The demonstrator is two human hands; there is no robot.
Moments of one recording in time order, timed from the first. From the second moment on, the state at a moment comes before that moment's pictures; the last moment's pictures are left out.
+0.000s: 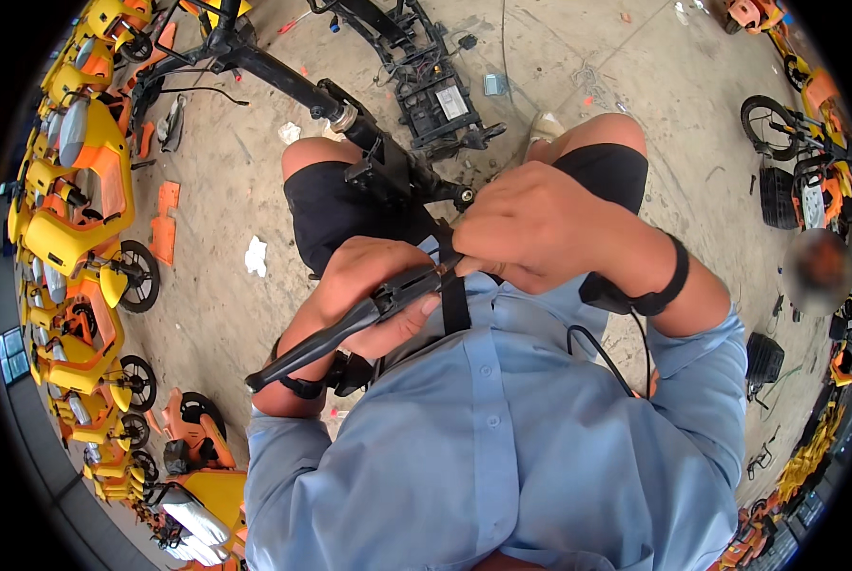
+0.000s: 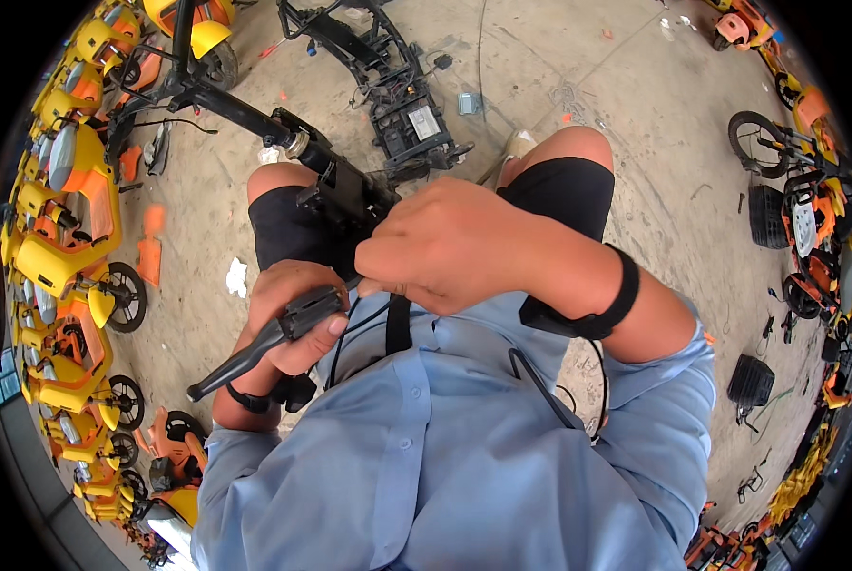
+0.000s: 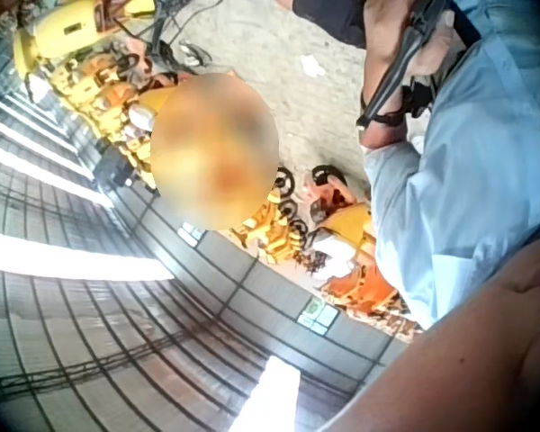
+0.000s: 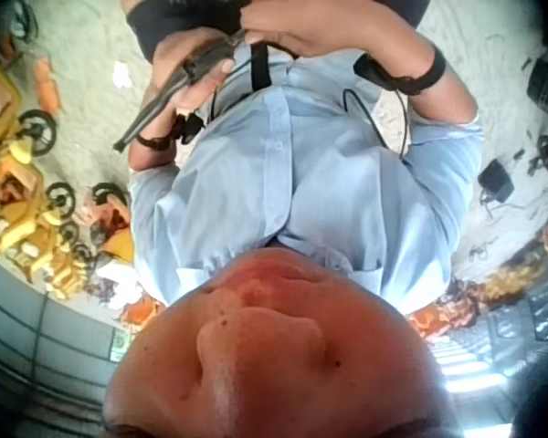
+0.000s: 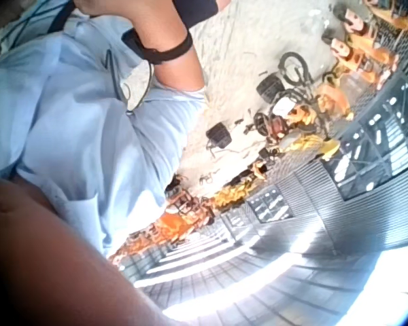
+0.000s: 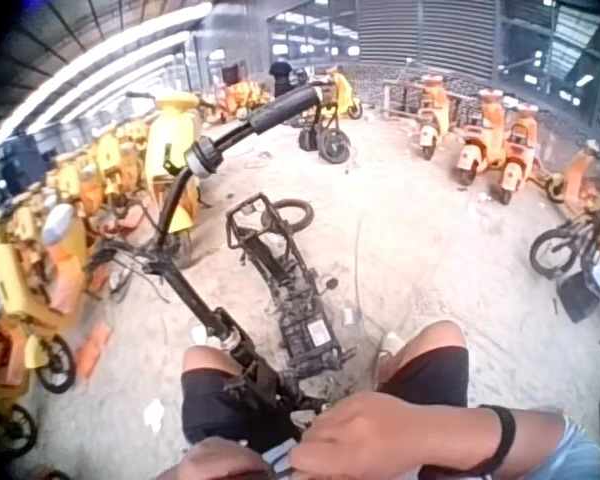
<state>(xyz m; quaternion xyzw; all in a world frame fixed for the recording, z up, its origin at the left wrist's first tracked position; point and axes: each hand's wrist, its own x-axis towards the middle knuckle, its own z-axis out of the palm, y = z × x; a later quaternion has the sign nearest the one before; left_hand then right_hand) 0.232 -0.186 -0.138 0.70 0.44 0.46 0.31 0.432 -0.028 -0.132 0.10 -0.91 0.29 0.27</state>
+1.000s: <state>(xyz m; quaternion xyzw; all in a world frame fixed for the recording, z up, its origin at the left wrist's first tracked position) 0.240 -0.180 -0.138 0.76 0.41 0.46 0.20 0.434 -0.038 -0.157 0.07 -0.88 0.35 0.32</state>
